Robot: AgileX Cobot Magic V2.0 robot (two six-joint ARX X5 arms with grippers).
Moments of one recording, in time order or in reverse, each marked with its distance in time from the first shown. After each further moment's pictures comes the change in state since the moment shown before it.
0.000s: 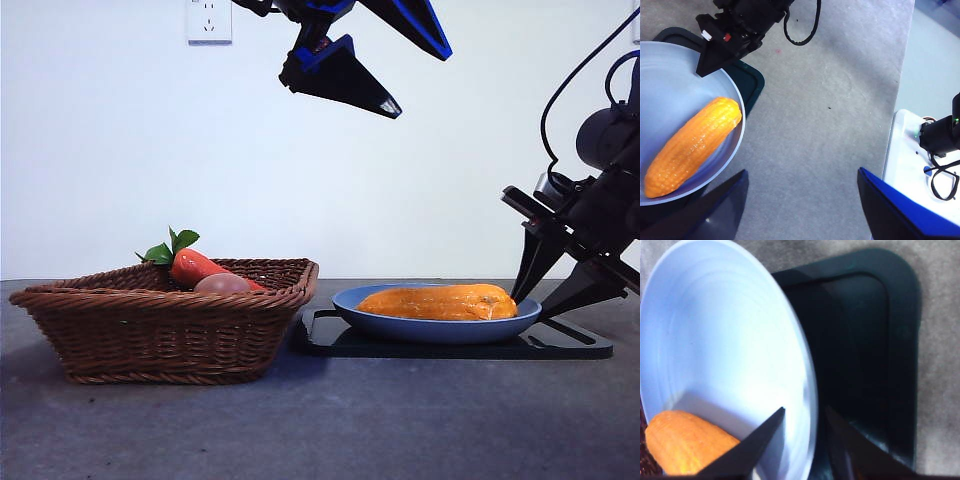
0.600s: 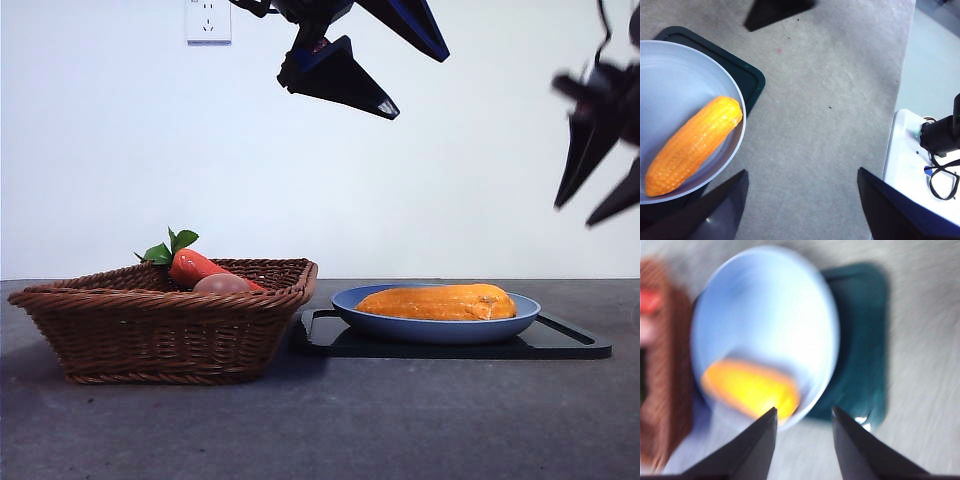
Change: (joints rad) left arm 0.004 0.000 0.000 -0.004 0.000 0.000; right arm -0.035 -0.354 0.011 -0.326 0.055 -0.134
